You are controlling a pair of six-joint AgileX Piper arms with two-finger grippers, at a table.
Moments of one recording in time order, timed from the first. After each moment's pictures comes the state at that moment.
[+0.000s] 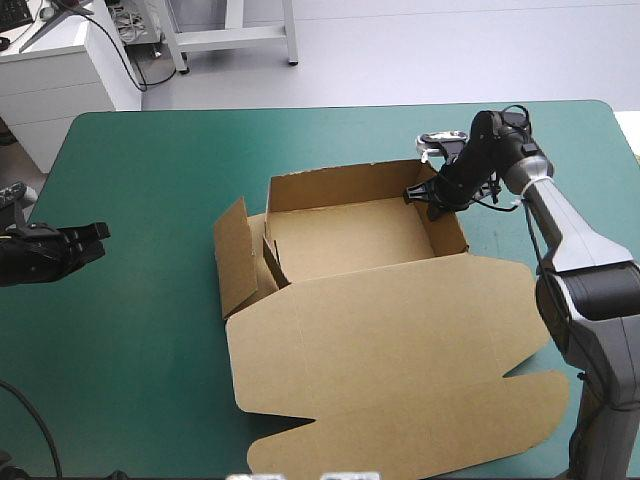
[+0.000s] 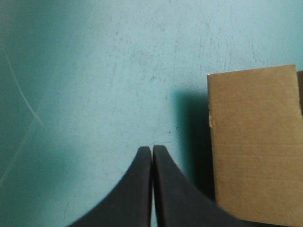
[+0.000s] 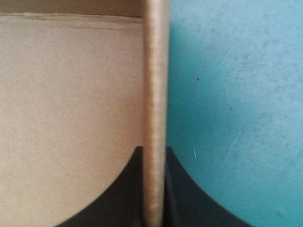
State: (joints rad) left arm 0.51 1.24 -1.10 -0.64 1.07 0.40; right arm 0.14 2.04 -1.87 0.25 1.23 -0.15
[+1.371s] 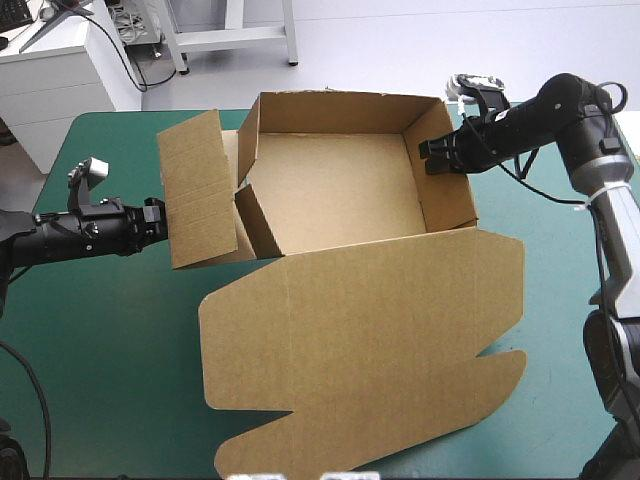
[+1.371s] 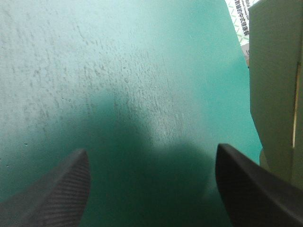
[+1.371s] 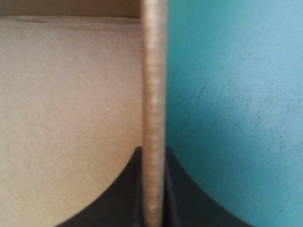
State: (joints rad) left arm 0.32 1.36 -1.10 -1.10 1.21 0.67; right arm 0.06 1.79 -1.87 0.56 1.24 -0.25
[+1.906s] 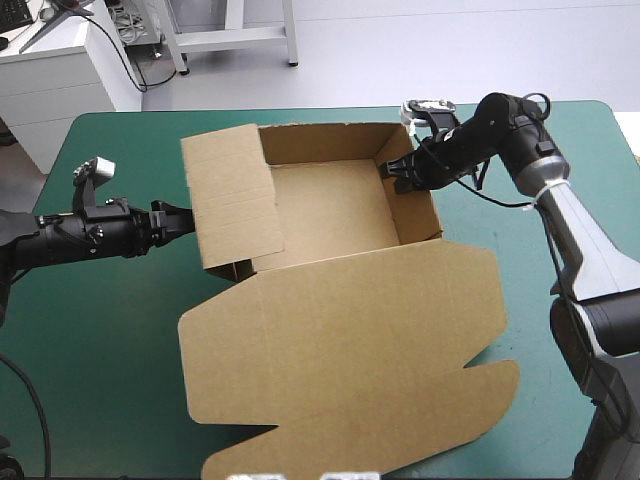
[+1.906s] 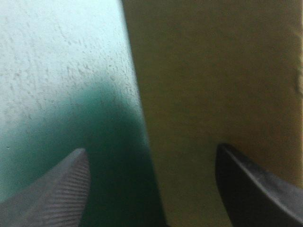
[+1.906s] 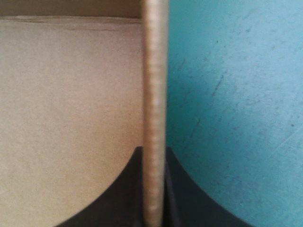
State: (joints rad) left arm 0.28 1.31 -1.10 -1.09 1.21 0.68; right arm 0.20 1.90 -1.87 0.45 1.16 -0.17
